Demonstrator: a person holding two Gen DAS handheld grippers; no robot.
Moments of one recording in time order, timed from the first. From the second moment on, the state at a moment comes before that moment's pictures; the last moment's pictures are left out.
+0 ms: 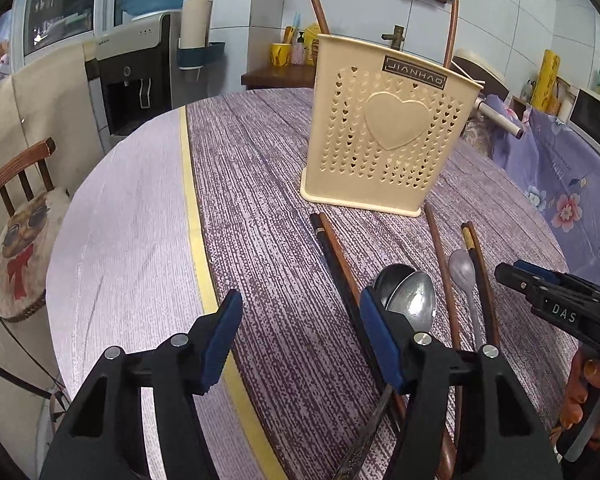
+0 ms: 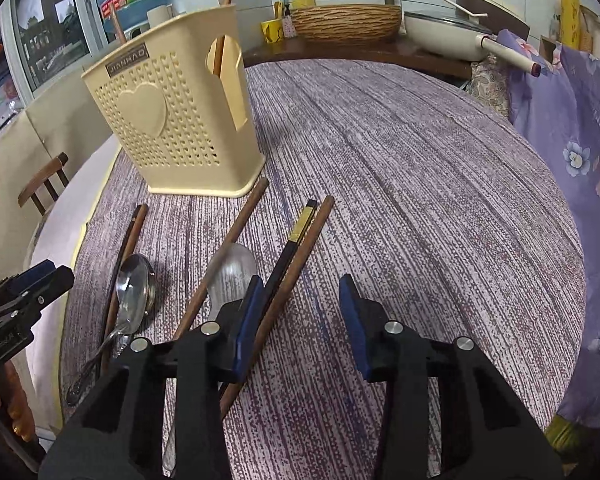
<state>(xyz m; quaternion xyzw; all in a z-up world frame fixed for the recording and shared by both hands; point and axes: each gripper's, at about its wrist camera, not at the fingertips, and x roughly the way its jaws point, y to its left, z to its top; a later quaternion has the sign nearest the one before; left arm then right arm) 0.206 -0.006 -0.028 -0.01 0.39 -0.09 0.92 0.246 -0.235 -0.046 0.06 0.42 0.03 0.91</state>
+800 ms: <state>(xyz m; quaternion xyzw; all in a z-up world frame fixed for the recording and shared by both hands) 0.229 -0.023 -0.050 0.02 0.42 -0.07 0.90 0.254 -0.237 -0.057 0.06 0.43 0.02 0.90</state>
